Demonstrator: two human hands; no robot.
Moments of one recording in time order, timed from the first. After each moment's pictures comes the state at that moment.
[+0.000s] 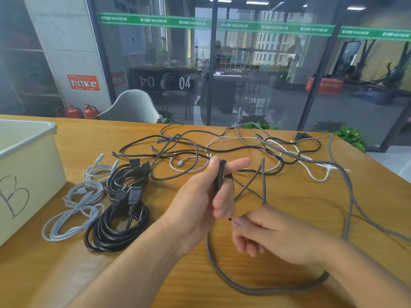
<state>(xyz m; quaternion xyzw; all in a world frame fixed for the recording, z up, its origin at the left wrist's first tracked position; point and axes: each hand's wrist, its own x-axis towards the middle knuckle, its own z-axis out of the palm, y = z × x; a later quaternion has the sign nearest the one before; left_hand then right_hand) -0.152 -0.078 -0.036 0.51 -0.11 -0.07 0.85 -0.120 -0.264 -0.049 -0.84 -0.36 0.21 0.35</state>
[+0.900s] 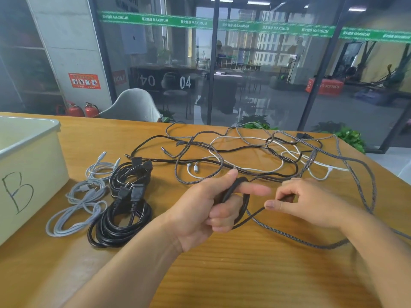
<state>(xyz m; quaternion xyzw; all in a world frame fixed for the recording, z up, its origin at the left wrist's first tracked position) -0.155 -0.070 -0.036 0.56 -0.12 -0.20 0.79 -0.066 -0.324 -0.043 -0.96 -0.22 0.04 0.20</state>
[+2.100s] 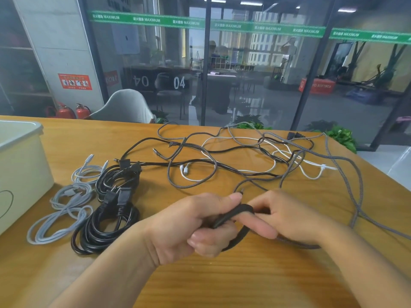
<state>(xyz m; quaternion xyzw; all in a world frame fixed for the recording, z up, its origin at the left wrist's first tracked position) -0.162 -0.062 -0.032 0.60 -0.22 -0.32 0.70 -0.089 -0.296 -0.047 -0.91 -0.30 0.12 0.25</state>
